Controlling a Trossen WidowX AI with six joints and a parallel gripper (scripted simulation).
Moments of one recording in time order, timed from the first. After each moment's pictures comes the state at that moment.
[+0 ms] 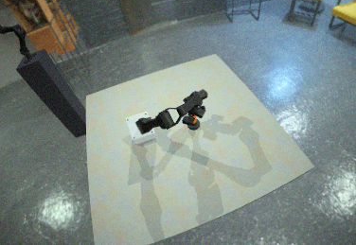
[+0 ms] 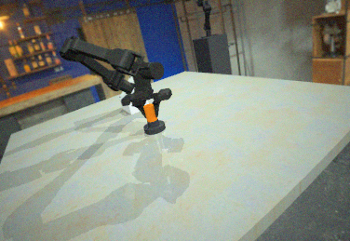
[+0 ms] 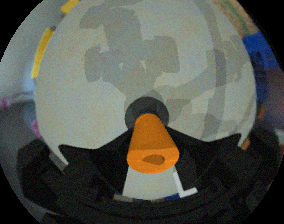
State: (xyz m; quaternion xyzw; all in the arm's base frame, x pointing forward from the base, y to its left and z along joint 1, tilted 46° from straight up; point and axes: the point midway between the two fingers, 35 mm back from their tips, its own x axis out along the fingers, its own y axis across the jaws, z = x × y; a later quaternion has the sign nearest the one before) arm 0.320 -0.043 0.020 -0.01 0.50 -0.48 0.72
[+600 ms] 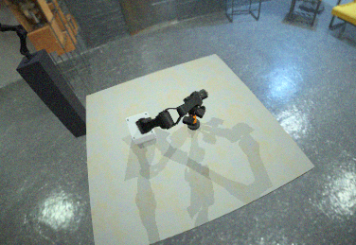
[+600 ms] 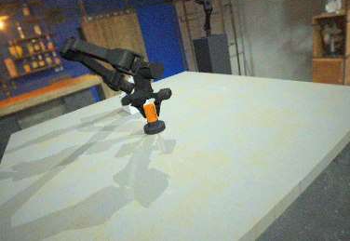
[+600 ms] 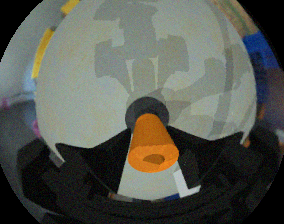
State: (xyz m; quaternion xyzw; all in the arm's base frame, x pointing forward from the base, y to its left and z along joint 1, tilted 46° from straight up) arm 0.320 -0.042 0.020 -0.01 0.50 -0.48 0.72
